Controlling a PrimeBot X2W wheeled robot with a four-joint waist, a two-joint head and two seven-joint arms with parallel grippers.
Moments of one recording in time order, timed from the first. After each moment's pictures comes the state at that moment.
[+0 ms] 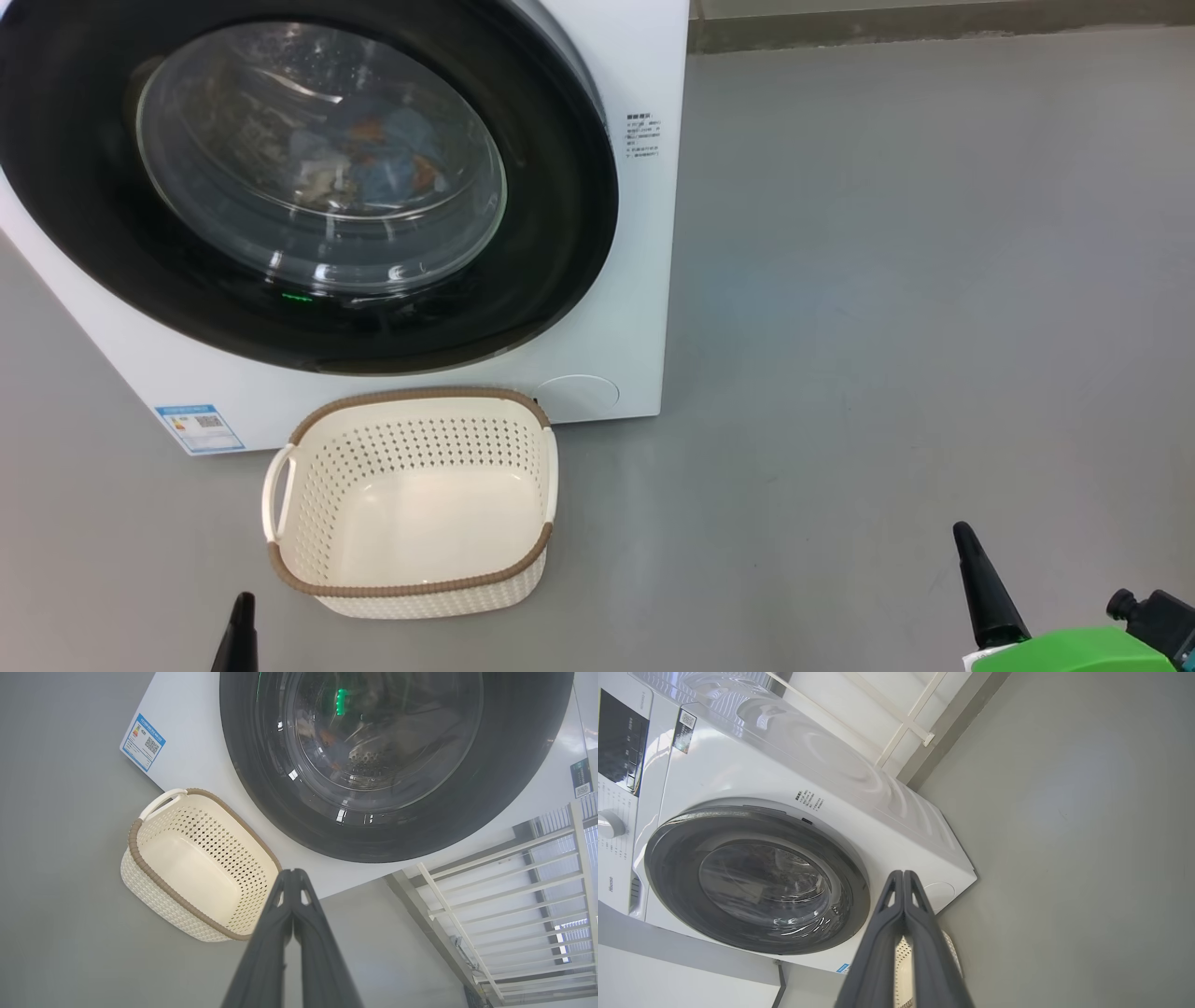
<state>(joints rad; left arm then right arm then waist) 0.05 0.03 0.09 0.23 -1.00 -0.13 -0.04 0.01 -0.06 -0.06 0.25 1.01 0.14 -0.07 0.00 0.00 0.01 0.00</state>
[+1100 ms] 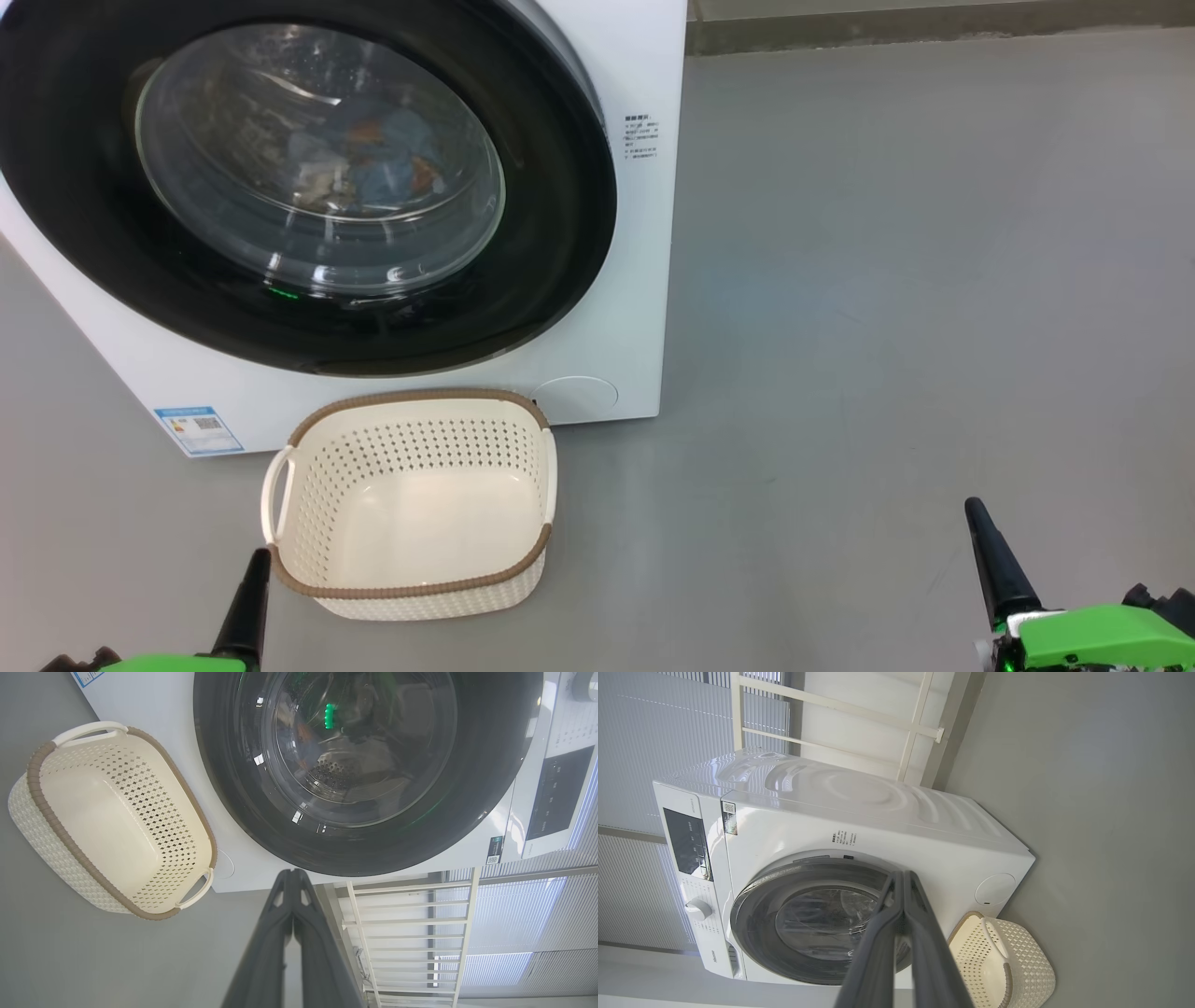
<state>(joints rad) -0.02 0.03 0.09 0.25 -1.38 -0.13 0.05 -0.03 -0.06 -0.09 0.26 1.40 0.13 0.03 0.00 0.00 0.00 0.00</state>
